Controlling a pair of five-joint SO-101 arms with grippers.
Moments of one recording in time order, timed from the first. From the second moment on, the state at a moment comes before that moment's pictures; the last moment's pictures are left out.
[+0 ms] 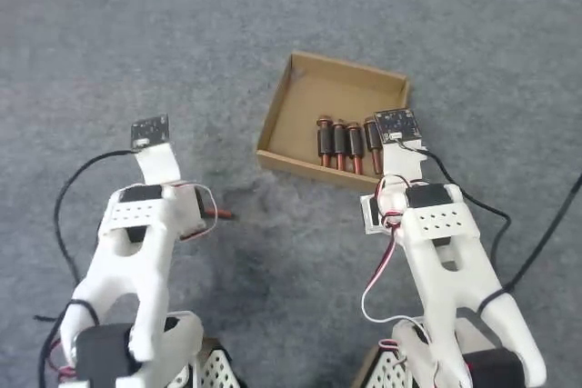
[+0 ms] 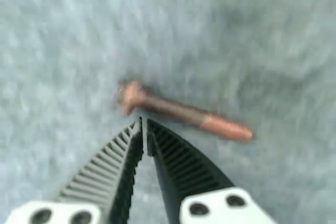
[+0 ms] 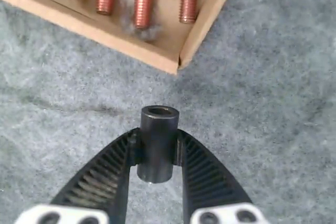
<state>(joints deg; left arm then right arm) -12.2 -19.6 61.2 48.7 14.0 -13.5 -27.8 54.9 54.1 -0.5</state>
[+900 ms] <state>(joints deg) -4.8 -4.4 38.8 60.5 44.5 -13.5 -27.8 54.9 54.1 -0.5</state>
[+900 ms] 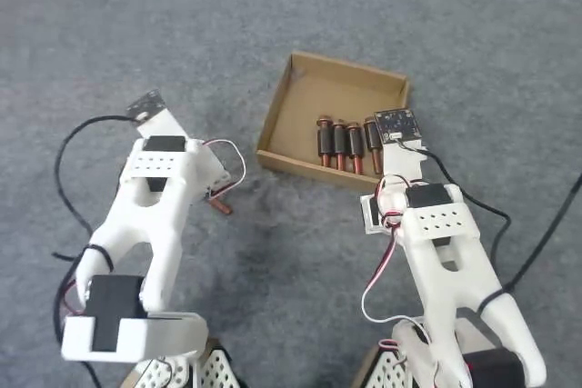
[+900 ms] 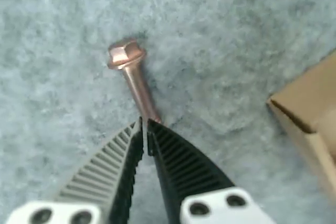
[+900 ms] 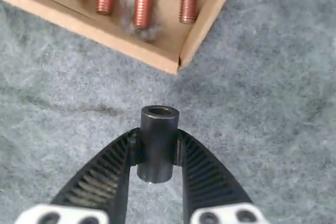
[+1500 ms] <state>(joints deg) -9.1 -4.9 45.8 49.8 45.3 -13.5 -27.8 54.9 54.1 -0.5</state>
